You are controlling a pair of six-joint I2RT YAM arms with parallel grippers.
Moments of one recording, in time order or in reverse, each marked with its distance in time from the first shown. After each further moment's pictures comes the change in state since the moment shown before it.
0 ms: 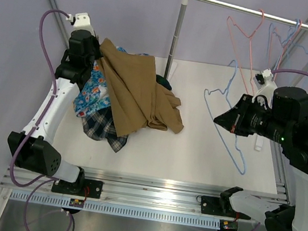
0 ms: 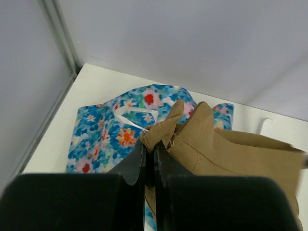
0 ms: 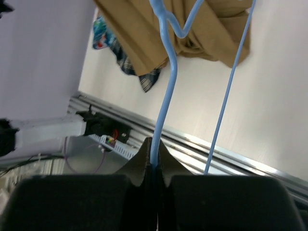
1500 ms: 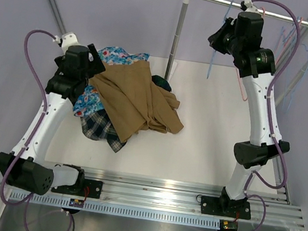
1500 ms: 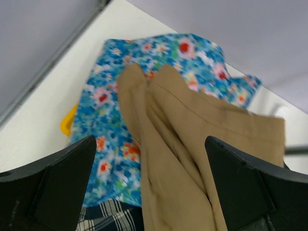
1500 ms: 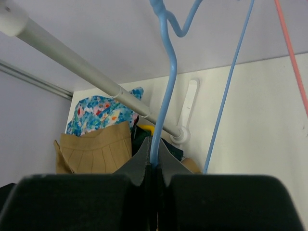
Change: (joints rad) left arm 0.014 -0.153 -0.109 -0.287 -0.109 -0.288; right arm -0.169 0.761 0.517 0.502 0.286 -0.061
